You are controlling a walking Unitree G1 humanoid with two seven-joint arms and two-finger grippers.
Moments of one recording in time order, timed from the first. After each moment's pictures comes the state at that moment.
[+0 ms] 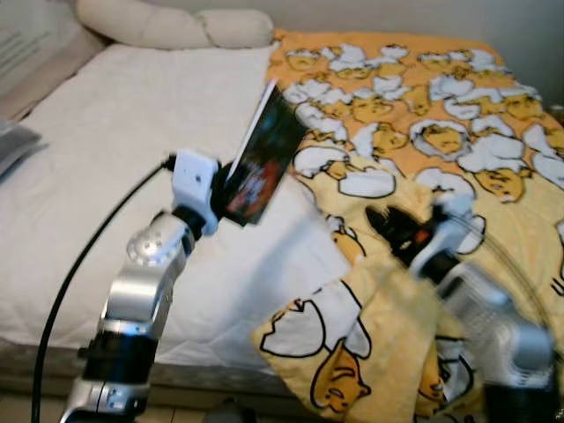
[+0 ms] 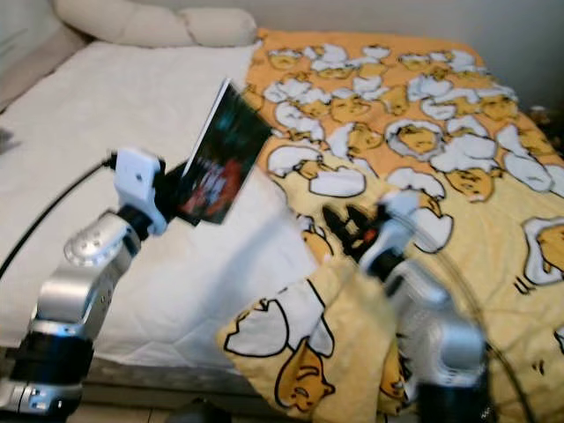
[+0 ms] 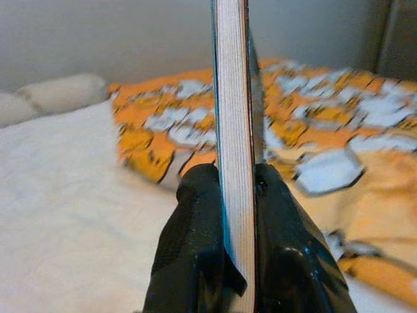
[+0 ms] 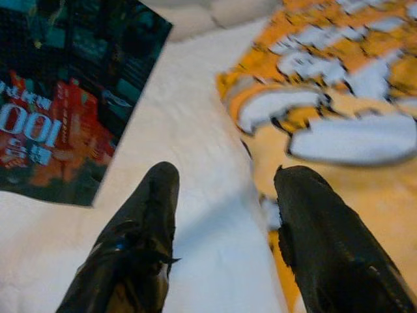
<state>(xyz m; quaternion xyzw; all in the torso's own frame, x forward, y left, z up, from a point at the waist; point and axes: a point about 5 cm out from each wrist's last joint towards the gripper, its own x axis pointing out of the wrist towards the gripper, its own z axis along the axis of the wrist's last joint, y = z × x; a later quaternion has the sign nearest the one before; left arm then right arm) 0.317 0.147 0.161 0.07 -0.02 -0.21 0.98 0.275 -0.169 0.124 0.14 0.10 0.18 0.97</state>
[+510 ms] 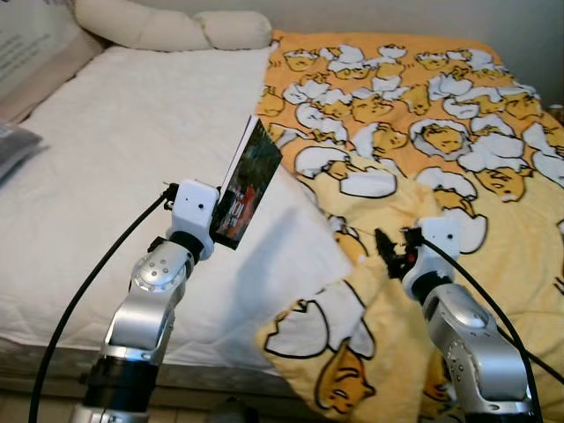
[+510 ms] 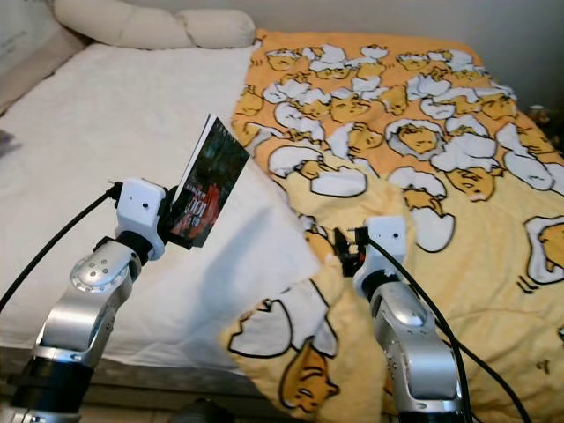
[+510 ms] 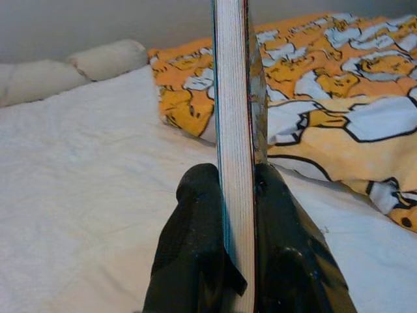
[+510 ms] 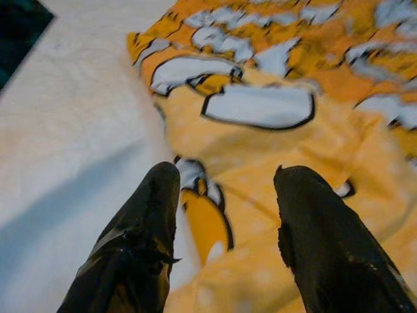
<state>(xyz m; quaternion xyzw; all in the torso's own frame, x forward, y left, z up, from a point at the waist) 0.302 0.151 0.135 0.10 0.01 -0.15 0.98 0.264 -0.168 0.106 0.00 0.11 0.06 0.99</state>
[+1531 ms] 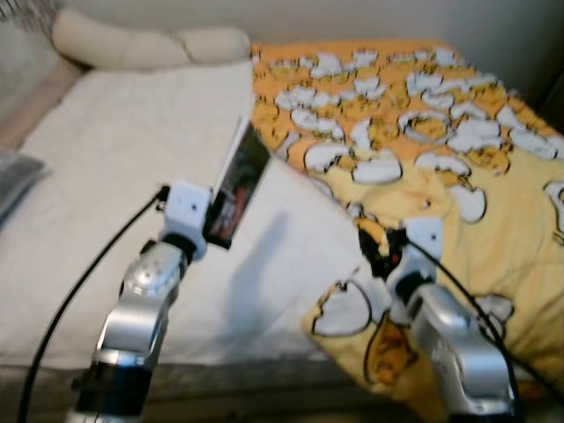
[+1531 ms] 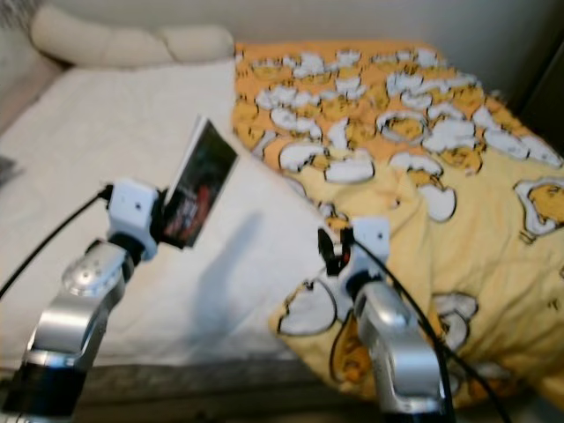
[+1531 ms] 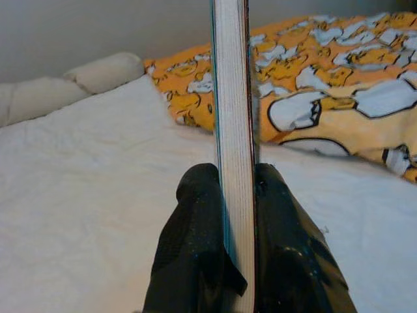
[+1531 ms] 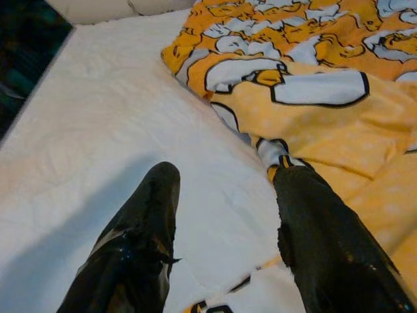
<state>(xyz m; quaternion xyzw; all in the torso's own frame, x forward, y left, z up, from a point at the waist) 0.300 0.159 0.135 0.11 0.02 -0.13 0.98 0.264 -0.153 0.102 0.04 0.12 0.08 0.99</state>
